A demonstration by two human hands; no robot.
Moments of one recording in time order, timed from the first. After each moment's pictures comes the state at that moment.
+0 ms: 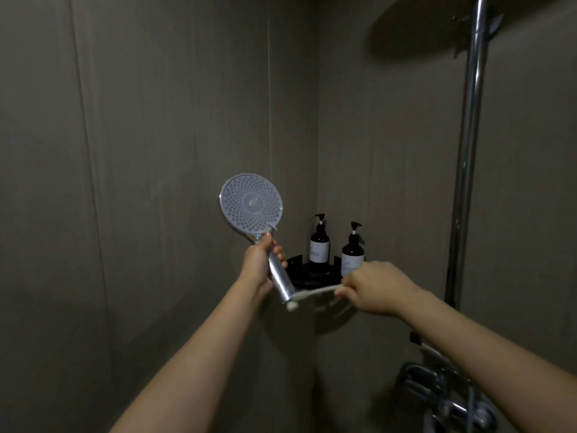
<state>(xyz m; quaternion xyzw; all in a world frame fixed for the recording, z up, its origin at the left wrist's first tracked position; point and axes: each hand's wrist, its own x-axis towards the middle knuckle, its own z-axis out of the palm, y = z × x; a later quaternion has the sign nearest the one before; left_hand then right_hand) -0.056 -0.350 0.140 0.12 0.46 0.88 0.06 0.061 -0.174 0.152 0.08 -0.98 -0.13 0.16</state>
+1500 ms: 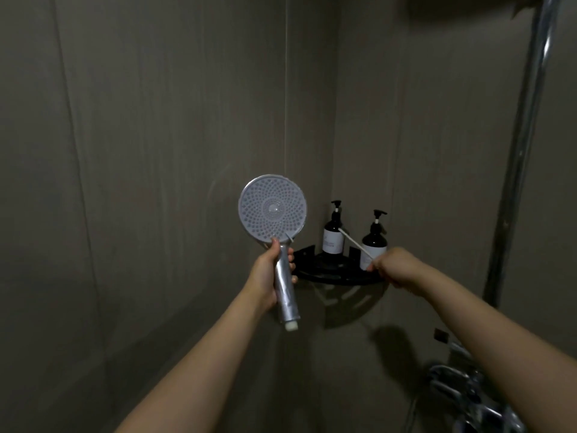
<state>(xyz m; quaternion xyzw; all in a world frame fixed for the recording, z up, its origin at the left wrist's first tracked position) -0.121 -0.376 0.090 0.14 0.50 0.84 0.15 -0.035 -0.168 0.140 -0.21 -0.89 0.40 0.08</state>
